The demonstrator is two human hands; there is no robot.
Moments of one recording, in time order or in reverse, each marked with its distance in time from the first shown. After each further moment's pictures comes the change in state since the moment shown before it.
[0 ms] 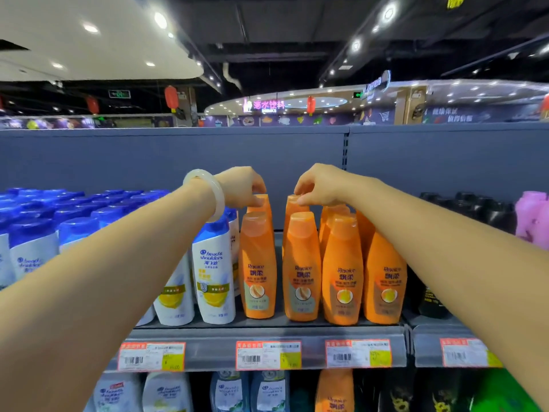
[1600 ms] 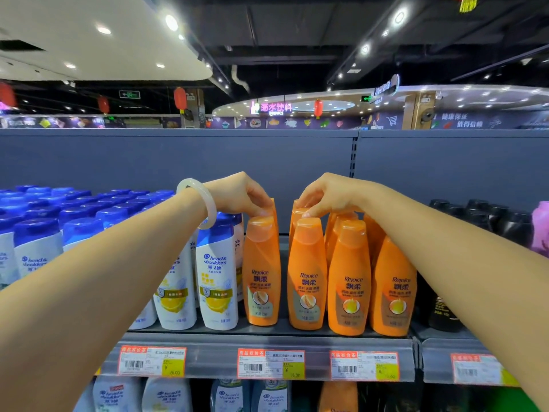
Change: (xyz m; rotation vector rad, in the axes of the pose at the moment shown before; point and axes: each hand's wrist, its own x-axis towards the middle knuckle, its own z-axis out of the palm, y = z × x) left_hand -0.007 -0.017 0.006 -0.408 -0.068 0.027; right_hand 0.011 0.014 0.005 0.206 -0.138 -0.060
